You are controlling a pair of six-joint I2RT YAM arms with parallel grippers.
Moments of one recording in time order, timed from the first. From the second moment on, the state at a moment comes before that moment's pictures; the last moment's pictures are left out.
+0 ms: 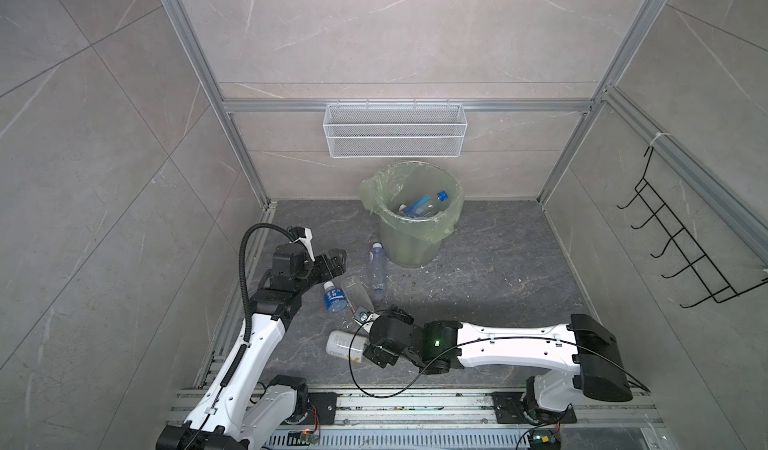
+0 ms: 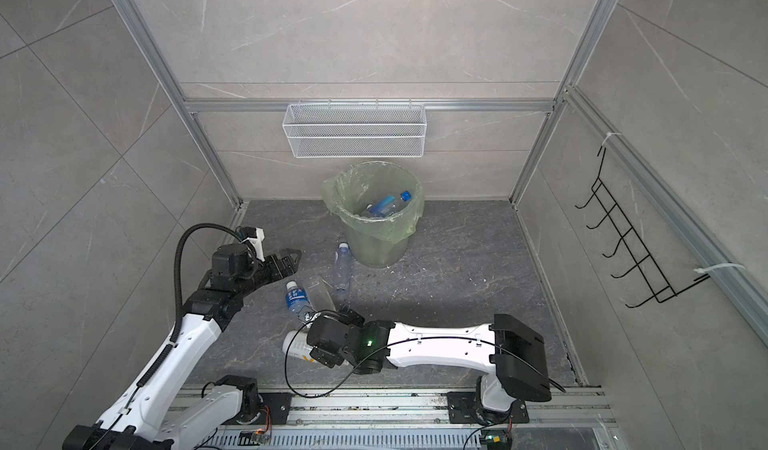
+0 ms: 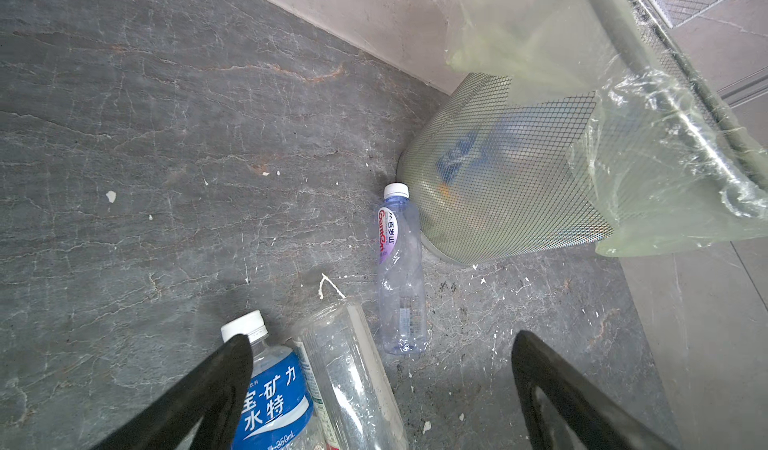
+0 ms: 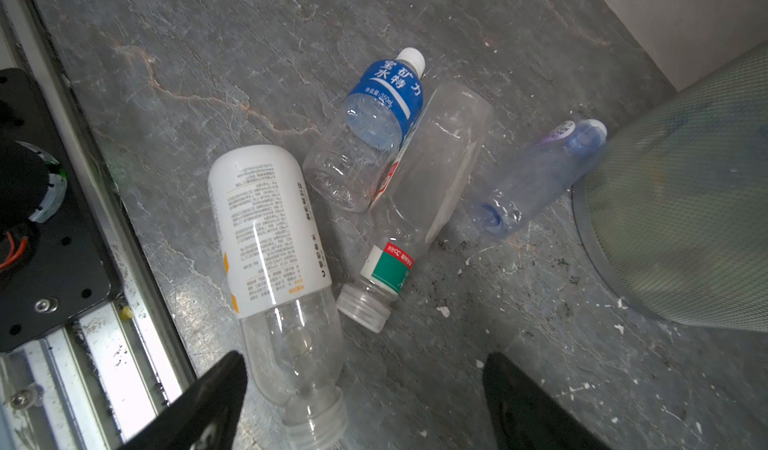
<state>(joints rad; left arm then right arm) -0.18 0.96 0.81 -0.40 0.19 -0.48 1.36 1.63 1.19 -0.43 0.39 0.11</state>
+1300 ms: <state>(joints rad) -0.11 0.98 0.74 -0.31 0.33 -0.55 1.36 2.00 1.43 -0.47 0.23 0.04</state>
